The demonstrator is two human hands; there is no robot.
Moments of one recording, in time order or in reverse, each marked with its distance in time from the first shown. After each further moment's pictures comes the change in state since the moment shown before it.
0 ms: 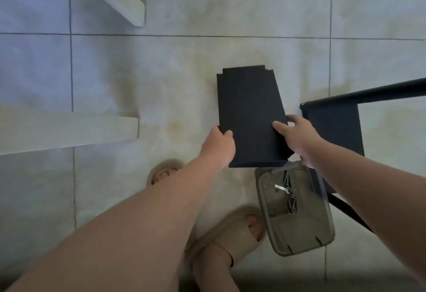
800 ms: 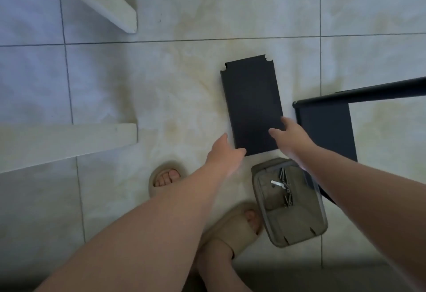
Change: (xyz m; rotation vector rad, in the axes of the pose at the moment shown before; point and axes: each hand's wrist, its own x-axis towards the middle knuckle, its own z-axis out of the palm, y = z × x) left_hand -0.022 0.000 0.010 0.225 -0.116 0.067; right_hand -0.016 0.000 -0.006 -0.278 0.019 -0.046
